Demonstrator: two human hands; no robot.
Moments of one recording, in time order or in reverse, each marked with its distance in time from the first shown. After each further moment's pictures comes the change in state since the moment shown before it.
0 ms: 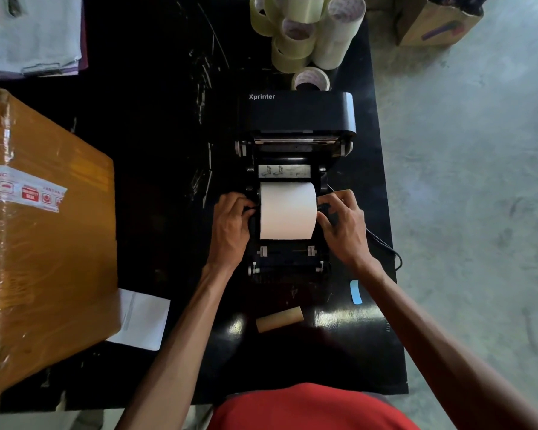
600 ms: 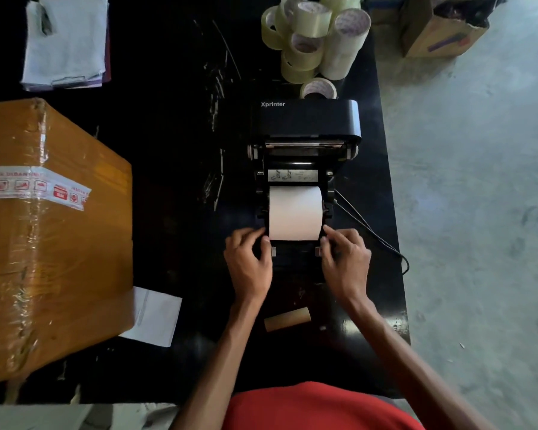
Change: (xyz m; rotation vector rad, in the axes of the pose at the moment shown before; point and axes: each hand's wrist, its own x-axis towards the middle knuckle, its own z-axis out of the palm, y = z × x) left_hand -0.059 0.035 0.005 -0.138 0.104 -0.446; right_hand -0.065 -0.025 0.020 0.094 0.188 0.209
